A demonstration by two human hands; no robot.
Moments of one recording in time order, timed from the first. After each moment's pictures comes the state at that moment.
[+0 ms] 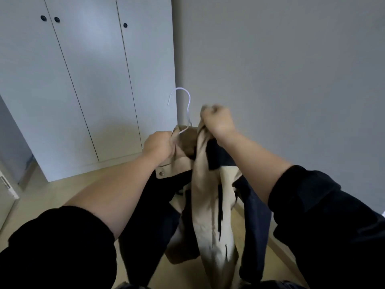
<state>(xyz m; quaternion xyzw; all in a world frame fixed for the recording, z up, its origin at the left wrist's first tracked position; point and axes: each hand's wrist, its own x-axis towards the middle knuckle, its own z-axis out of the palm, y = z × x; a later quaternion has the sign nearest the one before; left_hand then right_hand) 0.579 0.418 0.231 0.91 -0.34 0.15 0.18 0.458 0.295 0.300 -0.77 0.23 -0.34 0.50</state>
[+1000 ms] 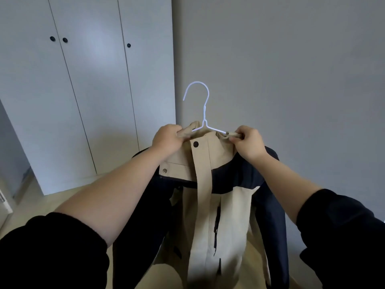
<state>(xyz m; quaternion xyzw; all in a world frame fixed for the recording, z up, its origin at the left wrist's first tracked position) 0.554 0.401 0.291 0.84 -0.36 0.11 0.39 0.404 0.222 0.284 -0.84 0.24 -0.36 0.33</state>
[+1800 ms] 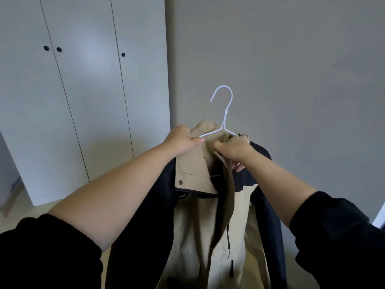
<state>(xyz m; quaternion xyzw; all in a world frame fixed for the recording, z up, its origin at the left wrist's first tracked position) 0.529 0.374 0.318 0.83 -0.40 0.01 0.39 0.398 0.256 0.319 -0.88 0.37 -0.12 0.29</state>
